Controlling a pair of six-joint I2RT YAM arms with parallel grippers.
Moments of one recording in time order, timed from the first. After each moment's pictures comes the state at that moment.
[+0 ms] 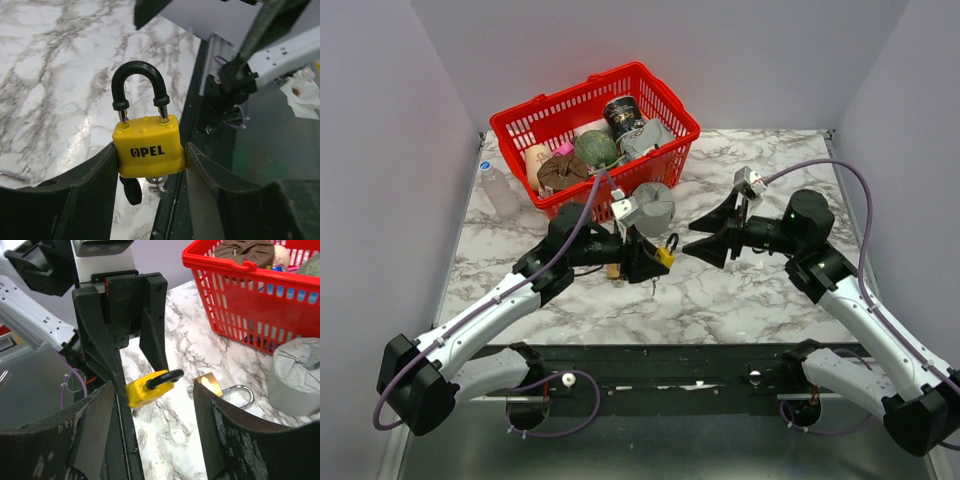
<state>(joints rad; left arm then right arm) -0.69 1.05 0.80 0.03 0.67 -0.27 0.48 0.94 0.86 0.03 -0.82 0.20</state>
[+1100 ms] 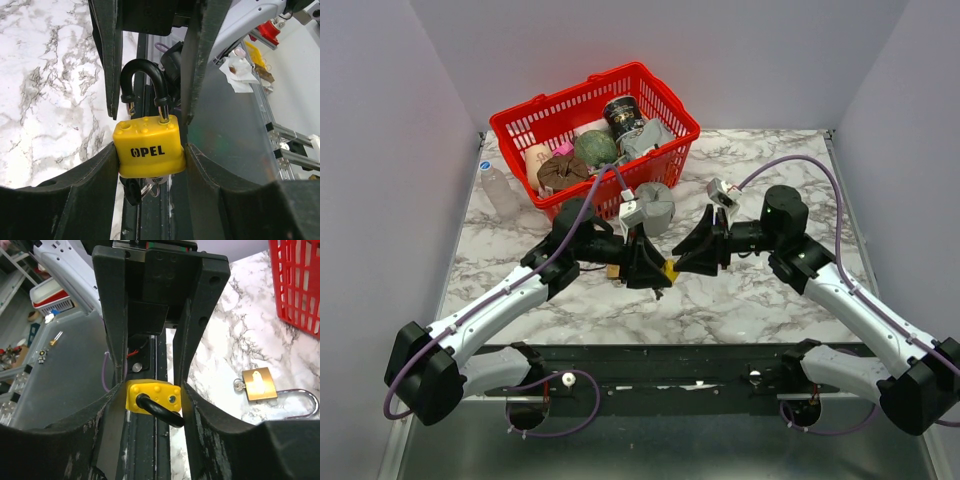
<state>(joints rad) -0.66 1.12 0.80 0.15 0.98 -0.37 0.54 1.06 0.86 0.06 -1.05 0.21</state>
